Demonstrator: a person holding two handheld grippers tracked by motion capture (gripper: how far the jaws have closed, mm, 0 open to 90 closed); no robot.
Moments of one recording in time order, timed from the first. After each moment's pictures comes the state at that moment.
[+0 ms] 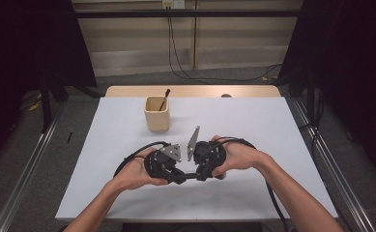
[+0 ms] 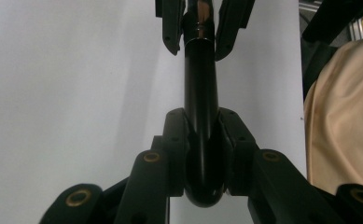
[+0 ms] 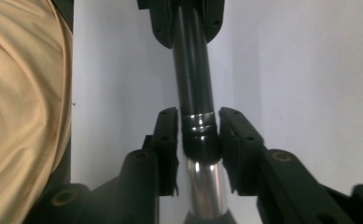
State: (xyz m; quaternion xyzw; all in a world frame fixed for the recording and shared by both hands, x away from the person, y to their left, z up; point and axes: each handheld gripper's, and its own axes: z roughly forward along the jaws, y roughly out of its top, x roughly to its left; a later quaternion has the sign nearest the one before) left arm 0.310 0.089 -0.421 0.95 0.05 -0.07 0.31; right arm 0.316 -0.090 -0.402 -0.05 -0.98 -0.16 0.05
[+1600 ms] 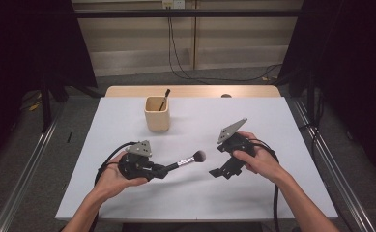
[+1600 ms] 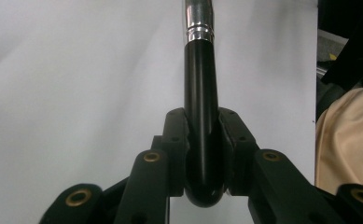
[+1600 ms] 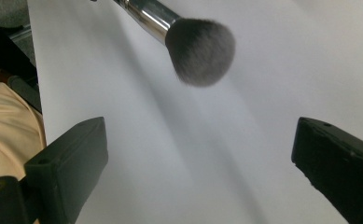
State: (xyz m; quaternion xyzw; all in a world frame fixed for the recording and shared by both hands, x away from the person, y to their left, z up) left arm 0.306 0.160 -0.425 0.90 0.17 -0.03 0.41; right arm 0.307 -0.170 -0.400 -0.24 -0.92 -0.32 -0.01
